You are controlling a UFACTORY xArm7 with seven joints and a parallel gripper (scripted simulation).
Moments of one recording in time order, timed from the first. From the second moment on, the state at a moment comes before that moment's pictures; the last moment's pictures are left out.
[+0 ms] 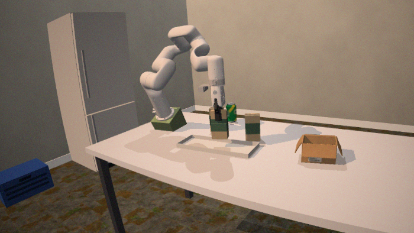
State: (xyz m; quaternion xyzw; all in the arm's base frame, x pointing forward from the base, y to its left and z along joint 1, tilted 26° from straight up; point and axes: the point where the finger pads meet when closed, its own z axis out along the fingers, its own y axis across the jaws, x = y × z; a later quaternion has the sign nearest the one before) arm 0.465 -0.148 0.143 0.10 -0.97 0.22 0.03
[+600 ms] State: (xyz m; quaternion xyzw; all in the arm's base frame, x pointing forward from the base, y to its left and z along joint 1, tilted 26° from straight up) arm 0.465 -0.149 0.142 0.10 -0.97 0.22 0.03
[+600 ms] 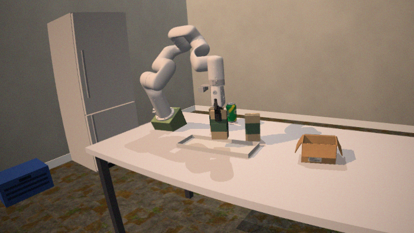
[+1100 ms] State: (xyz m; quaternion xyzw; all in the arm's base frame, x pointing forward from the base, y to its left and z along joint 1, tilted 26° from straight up) arm 0.464 -0.158 0.124 0.10 -0.97 0.22 0.03
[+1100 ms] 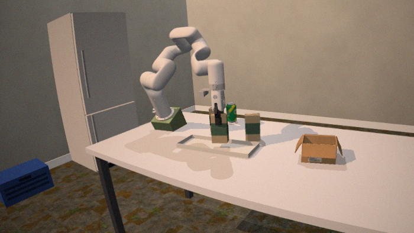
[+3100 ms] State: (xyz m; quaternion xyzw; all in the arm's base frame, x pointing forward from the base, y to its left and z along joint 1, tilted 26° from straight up) arm 0.464 -0.170 0.100 0.10 -0.97 0.22 0.03
